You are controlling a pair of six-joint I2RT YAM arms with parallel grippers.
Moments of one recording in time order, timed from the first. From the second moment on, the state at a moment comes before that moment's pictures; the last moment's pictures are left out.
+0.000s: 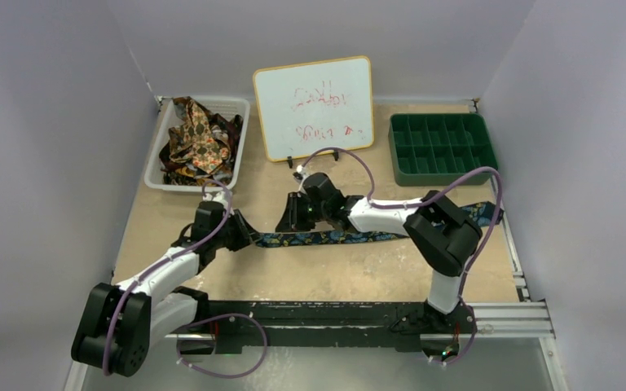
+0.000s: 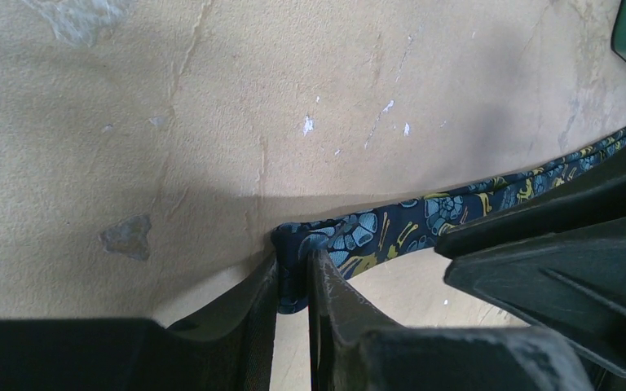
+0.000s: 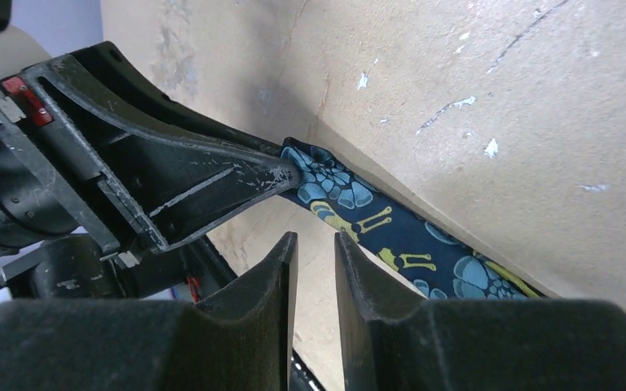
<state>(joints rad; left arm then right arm) -0.25 1.05 0.29 0.01 0.29 -0.73 0.86 1.82 1.01 0.13 -0.34 0.86</state>
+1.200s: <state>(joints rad) -0.25 1.14 0.32 0.02 0.34 -0.72 0.92 1.97 1.14 0.01 -0.23 0.78</state>
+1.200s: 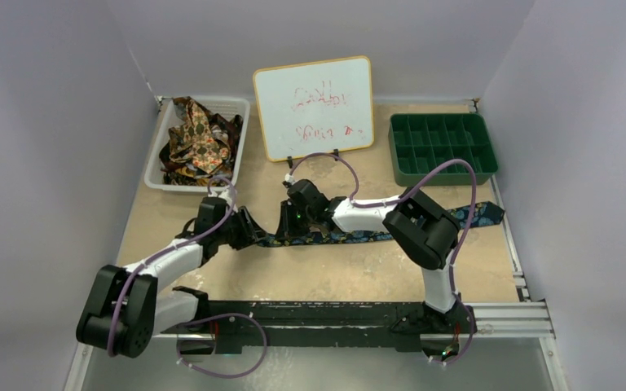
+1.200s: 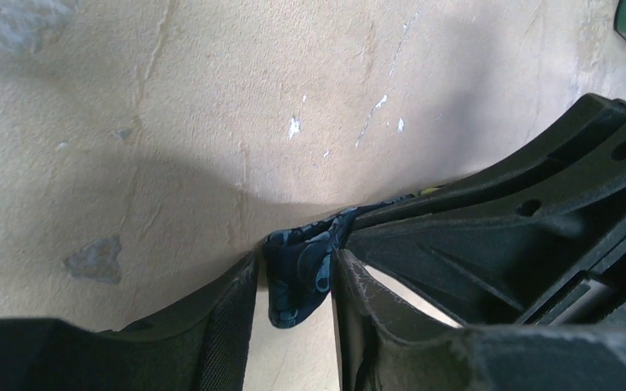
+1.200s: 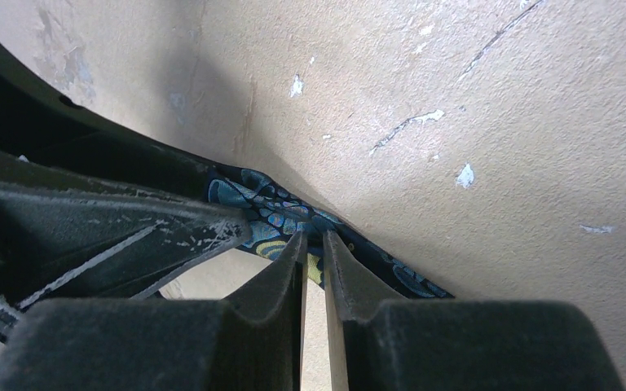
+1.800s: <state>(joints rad) -0.22 1.18 0.30 0.09 0.42 -0.76 0.92 1.97 1.13 0.02 -0.23 0.78</state>
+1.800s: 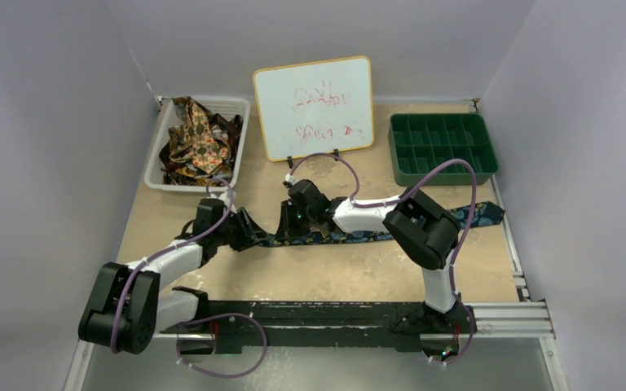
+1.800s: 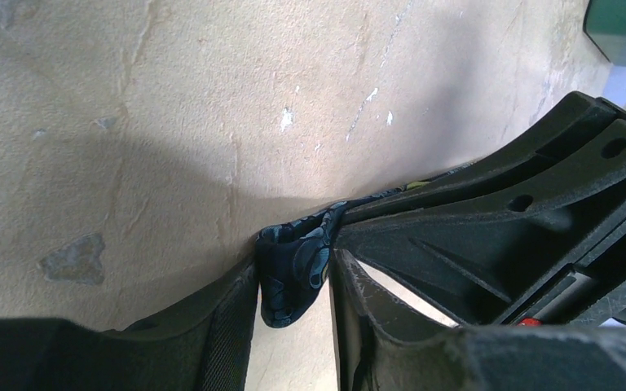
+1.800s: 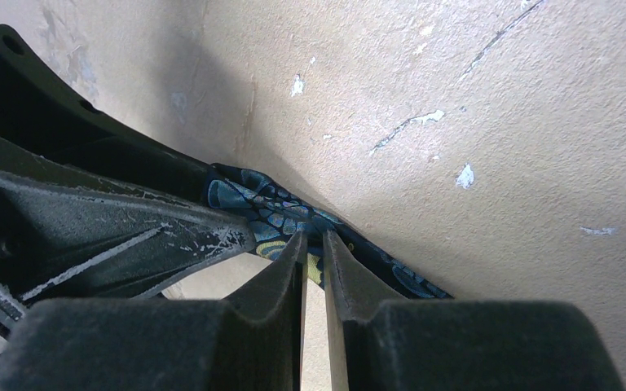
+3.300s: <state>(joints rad) -0.20 1.13 0.36 -0.10 0.37 -0.61 0.92 1.88 1.13 -0.11 -0.17 0.77</state>
